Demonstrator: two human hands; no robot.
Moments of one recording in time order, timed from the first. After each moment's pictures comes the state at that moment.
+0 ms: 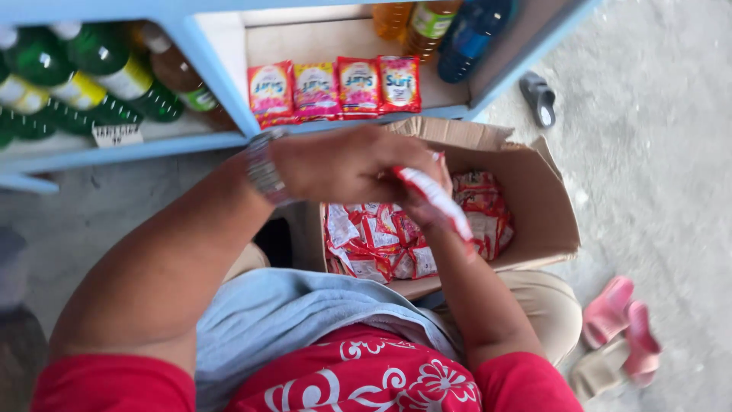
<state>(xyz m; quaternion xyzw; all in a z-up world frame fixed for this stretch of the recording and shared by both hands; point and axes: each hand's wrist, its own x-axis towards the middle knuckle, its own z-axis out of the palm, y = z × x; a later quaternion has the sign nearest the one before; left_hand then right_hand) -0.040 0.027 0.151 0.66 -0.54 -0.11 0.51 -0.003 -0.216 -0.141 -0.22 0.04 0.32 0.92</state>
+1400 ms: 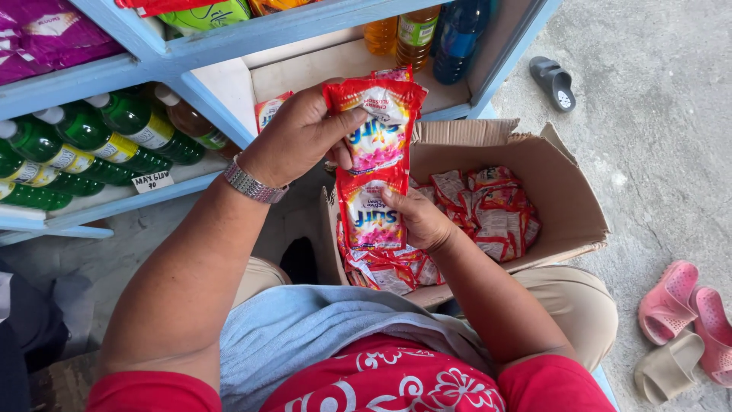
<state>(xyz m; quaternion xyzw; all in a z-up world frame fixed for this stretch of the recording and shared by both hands) -0.017 0.049 0.133 0.74 -0.18 -0.13 0.63 -0.056 -0.172 -0.031 -0.31 -0.06 0.40 0.86</state>
